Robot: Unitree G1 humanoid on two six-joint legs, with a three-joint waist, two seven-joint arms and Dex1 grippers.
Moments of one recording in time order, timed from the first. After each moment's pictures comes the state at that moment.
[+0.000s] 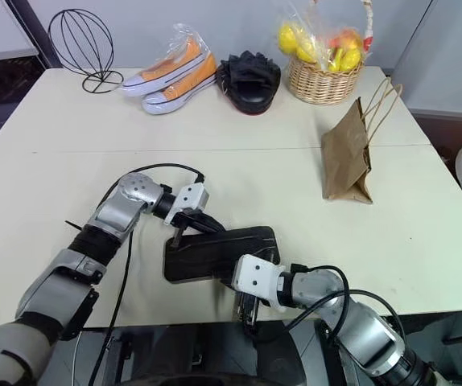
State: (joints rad) left arm -0.72 0.41 -0.35 0.45 -0.06 0.03 -1.46; right arm -0.01 -0.68 0.48 -0.56 -0.01 0.37 0.71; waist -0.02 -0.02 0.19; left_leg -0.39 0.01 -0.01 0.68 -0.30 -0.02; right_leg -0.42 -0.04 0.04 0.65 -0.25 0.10
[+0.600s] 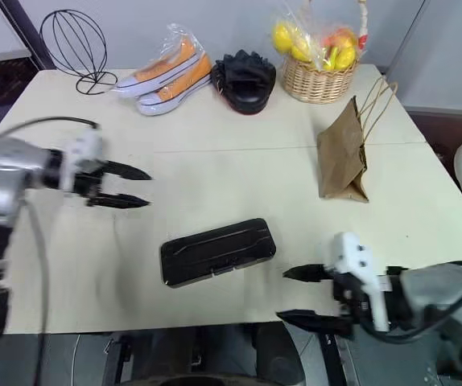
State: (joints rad) left arm -0.56 0.98 0.08 0.02 -0.40 0.52 -1.56; right arm 0.31 -1.03 -0.57 -0.80 0.96 0.89 1.11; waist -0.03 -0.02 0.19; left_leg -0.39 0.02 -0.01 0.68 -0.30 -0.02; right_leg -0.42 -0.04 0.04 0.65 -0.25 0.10
